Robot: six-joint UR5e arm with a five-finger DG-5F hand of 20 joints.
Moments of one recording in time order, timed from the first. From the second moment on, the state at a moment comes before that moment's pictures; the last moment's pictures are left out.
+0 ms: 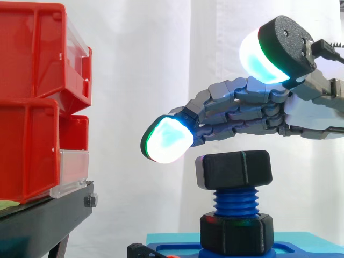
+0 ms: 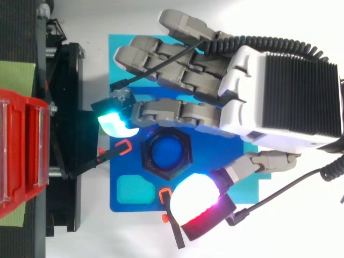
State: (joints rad) arm 0.21 -2.14 -1.41 -2.59 -1.30 -1.29
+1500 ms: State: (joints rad) arm 0.22 -2.14 -1.41 -2.61 -1.38 -1.29
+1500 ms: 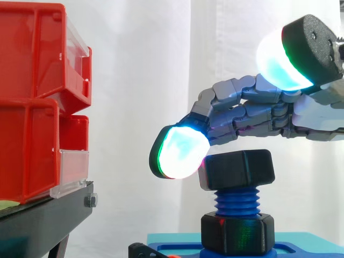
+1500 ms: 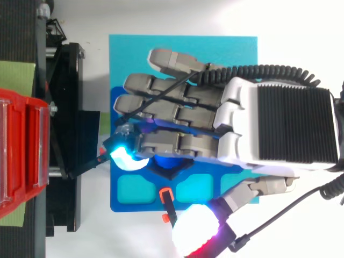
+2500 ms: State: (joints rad) arm 0.15 -2.13 -1.40 -2.67 -1.49 -1.29
